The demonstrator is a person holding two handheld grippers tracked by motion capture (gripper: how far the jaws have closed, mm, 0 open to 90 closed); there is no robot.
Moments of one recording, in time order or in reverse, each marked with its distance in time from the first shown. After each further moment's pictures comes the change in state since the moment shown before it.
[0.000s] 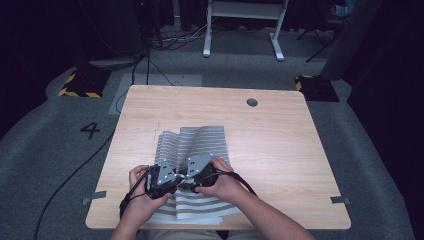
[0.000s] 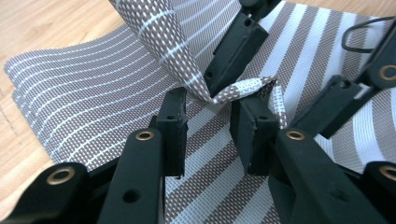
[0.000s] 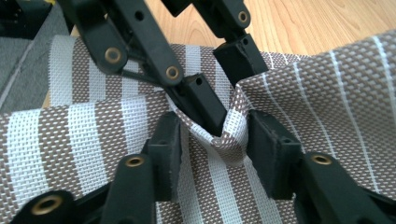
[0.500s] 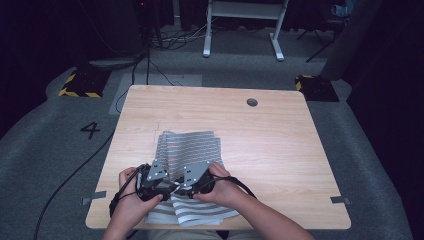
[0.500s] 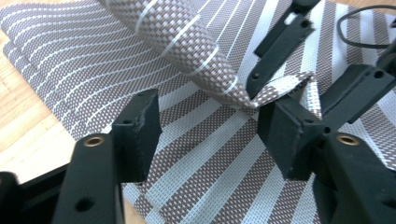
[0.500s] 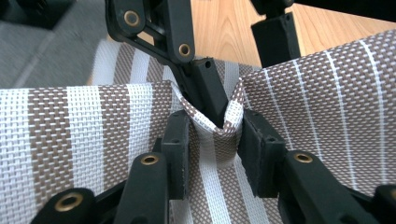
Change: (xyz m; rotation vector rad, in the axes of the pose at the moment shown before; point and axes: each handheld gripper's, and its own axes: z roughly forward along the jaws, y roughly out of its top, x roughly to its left) left arm 0.010 -0.004 -0.018 0.105 -0.053 -0.054; right arm 0.018 0.008 0.003 -0.015 0.035 -0.105
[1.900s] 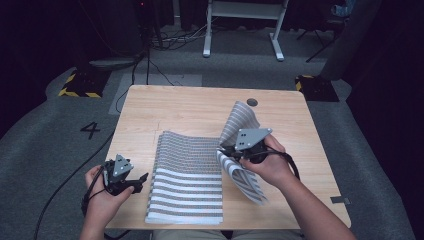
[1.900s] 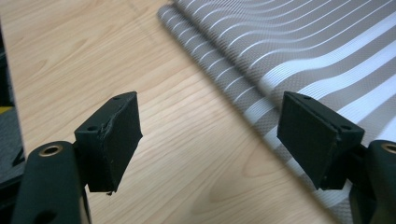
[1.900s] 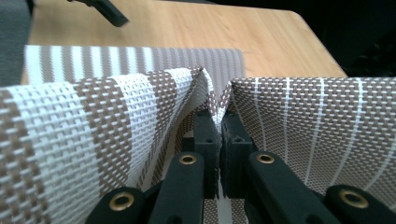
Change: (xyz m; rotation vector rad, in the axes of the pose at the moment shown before) left arm 0.065 -0.051 -0.028 -0.063 0.245 -0.148; right arm -0.040 -0.014 -0.158 0.040 -0.287 0.177
